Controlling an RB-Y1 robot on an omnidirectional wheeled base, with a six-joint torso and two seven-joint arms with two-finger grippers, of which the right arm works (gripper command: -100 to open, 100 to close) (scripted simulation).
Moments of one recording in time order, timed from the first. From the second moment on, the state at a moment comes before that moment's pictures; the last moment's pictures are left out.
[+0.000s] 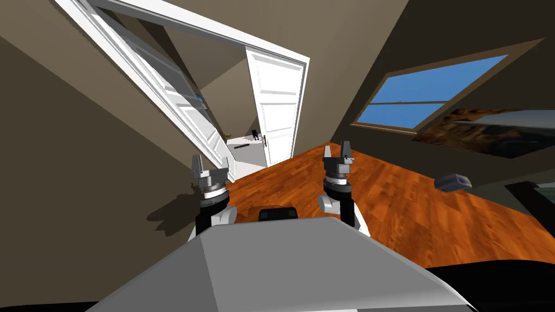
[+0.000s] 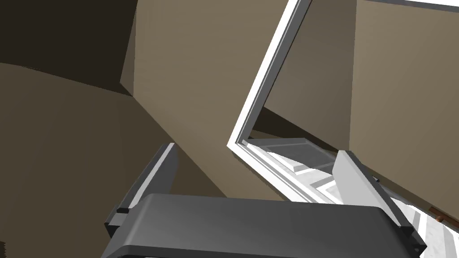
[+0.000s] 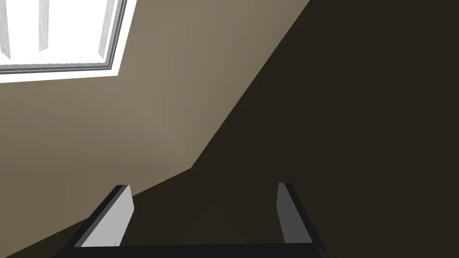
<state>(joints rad) 0.47 -0.02 -0.04 -2.28 0.06 -0.61 -0.07</state>
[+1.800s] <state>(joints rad) 0.36 -0.09 0.01 -1.92 -0.15 -0.68 -0.32</state>
